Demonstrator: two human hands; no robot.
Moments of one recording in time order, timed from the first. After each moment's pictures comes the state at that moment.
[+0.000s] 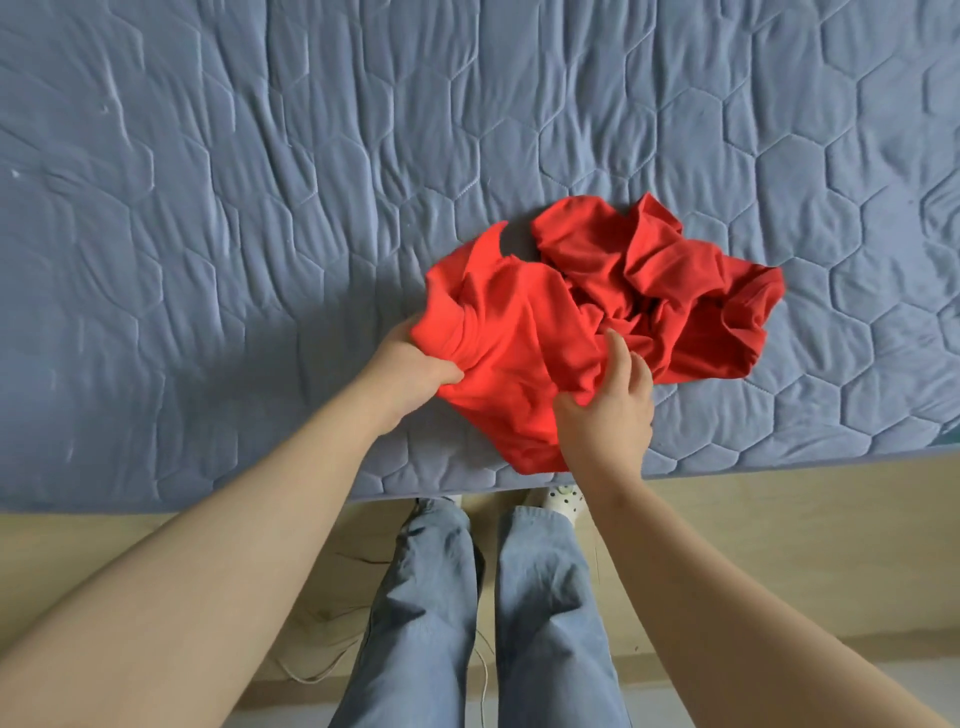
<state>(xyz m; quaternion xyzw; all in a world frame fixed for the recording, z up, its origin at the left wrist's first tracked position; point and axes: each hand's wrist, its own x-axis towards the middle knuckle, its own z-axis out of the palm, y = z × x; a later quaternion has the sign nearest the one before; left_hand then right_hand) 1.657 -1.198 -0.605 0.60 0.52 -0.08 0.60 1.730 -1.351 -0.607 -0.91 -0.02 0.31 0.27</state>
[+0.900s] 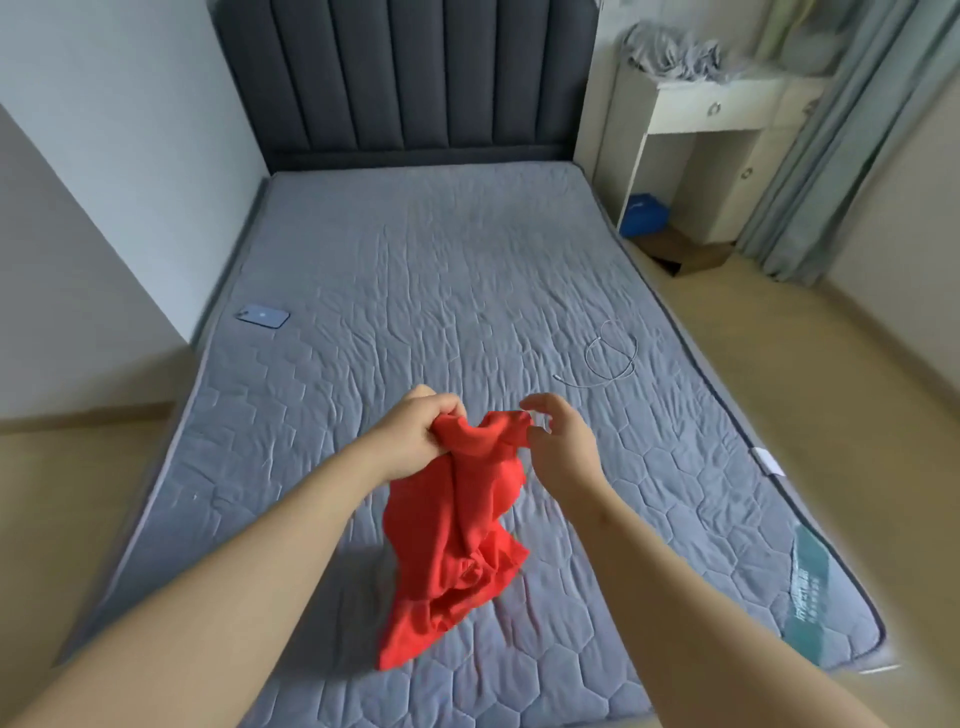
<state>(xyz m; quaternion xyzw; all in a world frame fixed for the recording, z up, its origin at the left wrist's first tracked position) 1.687 -1.164 -0.239 0.87 0.23 0.02 0.43 1.786 -1.298 -0.256 -0.83 -0.19 0.22 0.47</state>
